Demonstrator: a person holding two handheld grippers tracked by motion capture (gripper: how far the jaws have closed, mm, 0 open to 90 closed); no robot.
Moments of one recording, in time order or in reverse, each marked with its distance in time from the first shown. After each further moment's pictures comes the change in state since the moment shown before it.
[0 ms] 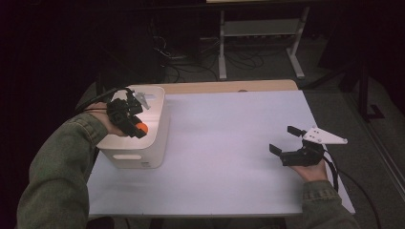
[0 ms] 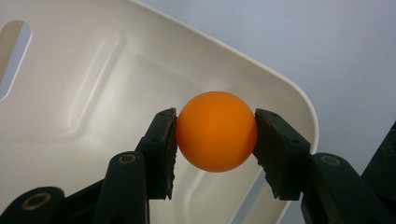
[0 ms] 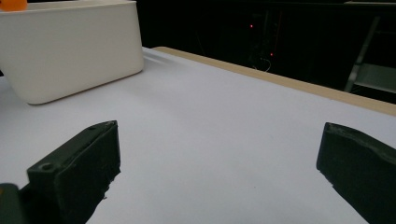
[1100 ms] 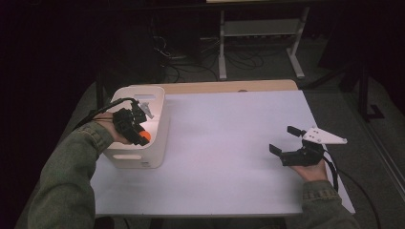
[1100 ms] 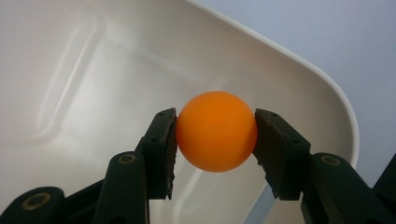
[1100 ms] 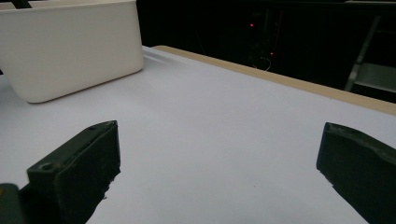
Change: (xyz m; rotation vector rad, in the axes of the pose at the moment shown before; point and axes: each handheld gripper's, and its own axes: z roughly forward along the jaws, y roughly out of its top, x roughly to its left) left arm -0.002 -0.007 0.033 0.016 -0.022 -0.004; right arm 0.000 0.000 0.001 0.006 0.000 -0.001
